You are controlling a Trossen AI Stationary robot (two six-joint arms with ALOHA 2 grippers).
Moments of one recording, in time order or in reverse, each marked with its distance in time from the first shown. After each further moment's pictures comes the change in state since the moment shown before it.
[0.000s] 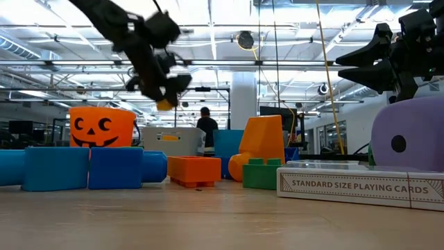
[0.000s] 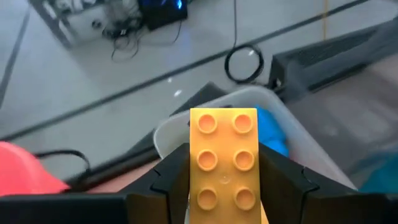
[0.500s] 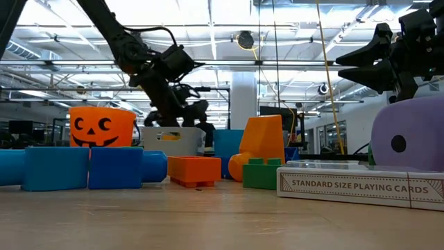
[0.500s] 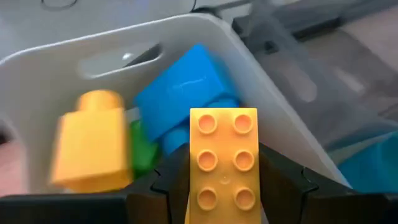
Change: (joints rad) left arm 0.031 0.282 0.001 0.246 0.254 -0.118; right arm 0.000 0.000 0.000 0.000 0.000 0.000
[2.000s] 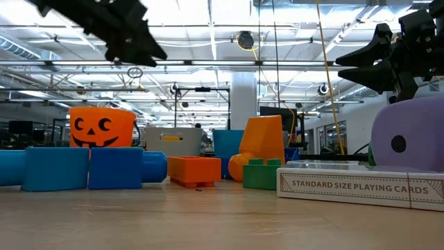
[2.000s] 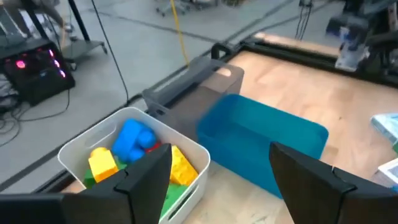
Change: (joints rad) left arm -0.454 -0.792 -0.282 -0.172 -0.199 0.262; right arm 0.000 0.000 0.000 0.000 0.000 0.000
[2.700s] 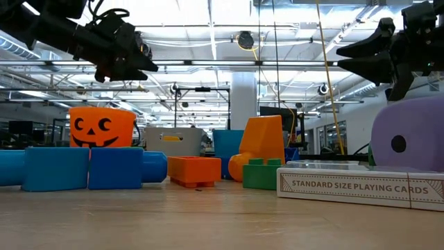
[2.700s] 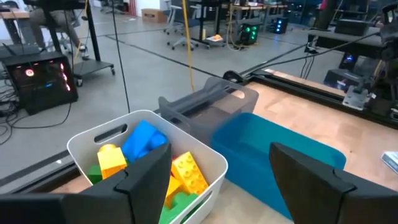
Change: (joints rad) left arm 0.056 -0.103 -0.287 0.381 0.000 0.008; right arm 0.000 0.000 0.000 0.085 0.000 -0.018
